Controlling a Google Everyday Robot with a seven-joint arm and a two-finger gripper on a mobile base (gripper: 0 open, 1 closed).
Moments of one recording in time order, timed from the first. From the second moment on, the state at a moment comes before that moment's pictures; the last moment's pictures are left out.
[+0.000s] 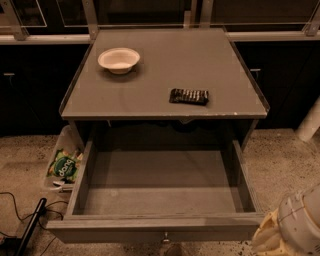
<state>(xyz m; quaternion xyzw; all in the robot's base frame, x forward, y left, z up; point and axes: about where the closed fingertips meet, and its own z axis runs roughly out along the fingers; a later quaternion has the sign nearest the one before) 0.269 -0.220 0.754 -0.63 0.76 0.14 0.10</state>
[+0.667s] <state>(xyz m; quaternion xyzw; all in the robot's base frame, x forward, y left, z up) 0.289 -0.212 0.681 -0.61 0.75 0.18 0.19</state>
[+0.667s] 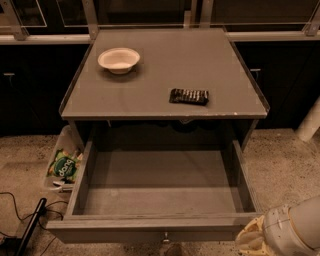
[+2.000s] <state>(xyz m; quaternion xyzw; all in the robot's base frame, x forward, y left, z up) 0.327 -0.183 0.650 -0.61 0.72 0.19 0.27</state>
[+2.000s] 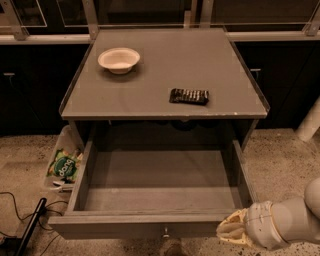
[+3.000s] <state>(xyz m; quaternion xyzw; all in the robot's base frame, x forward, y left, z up) 0.344 -0.182 0.652 -0.61 0.72 0.19 0.28</state>
